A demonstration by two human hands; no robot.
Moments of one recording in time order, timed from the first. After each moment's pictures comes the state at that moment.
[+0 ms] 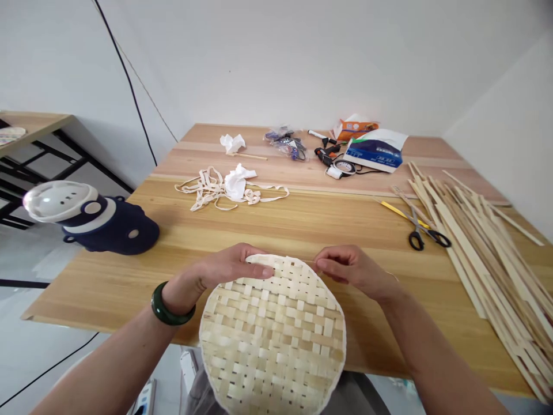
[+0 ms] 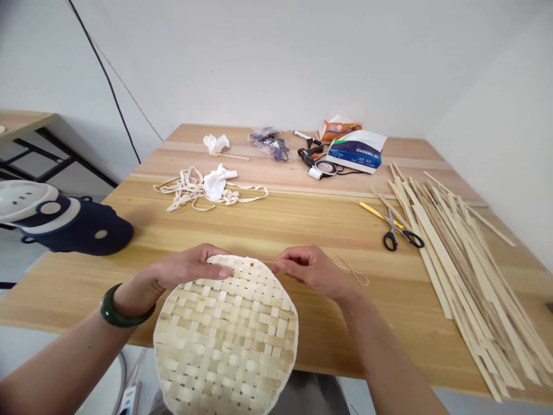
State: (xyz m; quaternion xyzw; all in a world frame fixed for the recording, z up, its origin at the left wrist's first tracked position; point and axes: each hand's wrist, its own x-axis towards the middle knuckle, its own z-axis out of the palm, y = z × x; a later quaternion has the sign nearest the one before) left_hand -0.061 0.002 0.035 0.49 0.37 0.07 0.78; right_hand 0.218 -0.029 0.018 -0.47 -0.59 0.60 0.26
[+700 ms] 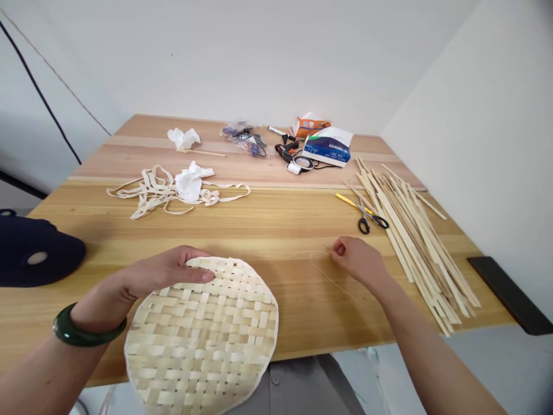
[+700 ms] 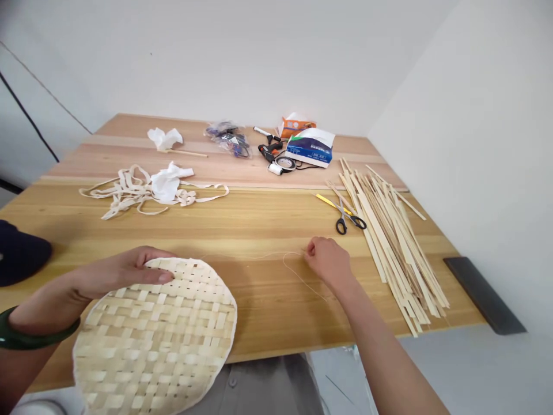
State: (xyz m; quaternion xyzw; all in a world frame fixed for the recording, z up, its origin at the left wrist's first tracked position) left_hand -0.074 0.017 0.036 0.49 0.43 0.03 0.76; right_hand 0.297 -0.047 0.002 -0.81 -0.58 0.13 0.00
